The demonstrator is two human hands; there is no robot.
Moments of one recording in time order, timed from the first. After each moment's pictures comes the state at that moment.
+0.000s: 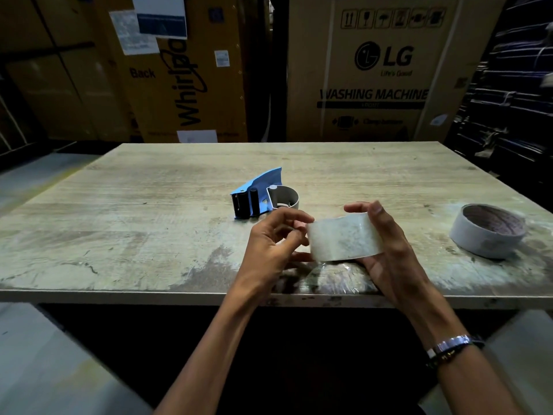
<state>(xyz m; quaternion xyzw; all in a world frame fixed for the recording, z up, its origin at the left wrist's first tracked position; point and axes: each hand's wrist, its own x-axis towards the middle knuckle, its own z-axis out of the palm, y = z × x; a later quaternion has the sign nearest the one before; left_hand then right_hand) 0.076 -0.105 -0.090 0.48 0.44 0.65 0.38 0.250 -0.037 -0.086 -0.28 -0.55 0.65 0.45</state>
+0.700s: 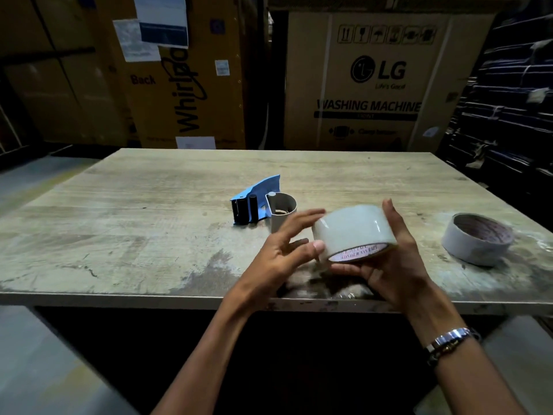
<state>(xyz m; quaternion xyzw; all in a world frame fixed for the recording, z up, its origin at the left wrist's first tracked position) 0.073 -0.106 -0.090 0.61 0.43 0.56 0.36 0.257 -0.040 -0.068 -0.29 -0.43 0.76 0.40</state>
